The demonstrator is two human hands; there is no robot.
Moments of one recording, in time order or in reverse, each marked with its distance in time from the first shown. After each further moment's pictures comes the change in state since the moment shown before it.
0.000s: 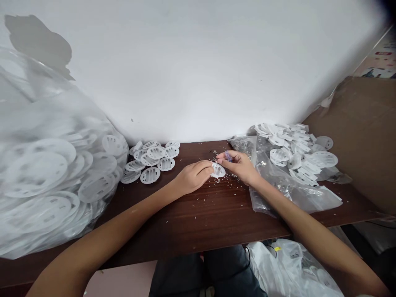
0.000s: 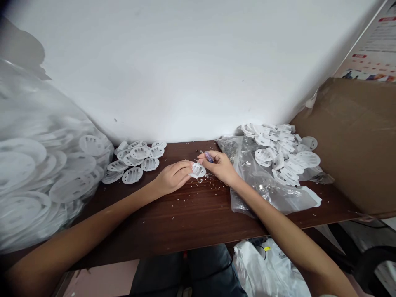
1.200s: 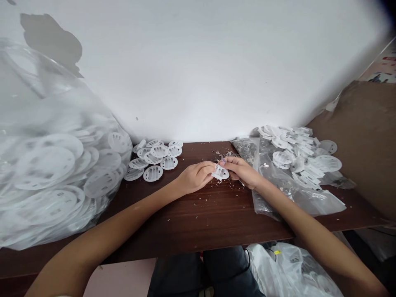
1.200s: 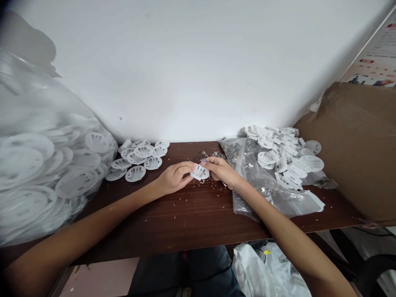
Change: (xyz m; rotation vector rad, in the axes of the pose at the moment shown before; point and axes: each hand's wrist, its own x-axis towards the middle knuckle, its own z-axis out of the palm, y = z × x) left_hand -0.010 -0.002 0.007 -0.095 0.042 -0.037; right_hand -0.006 -0.007 0.004 0.260 -0.209 0.337
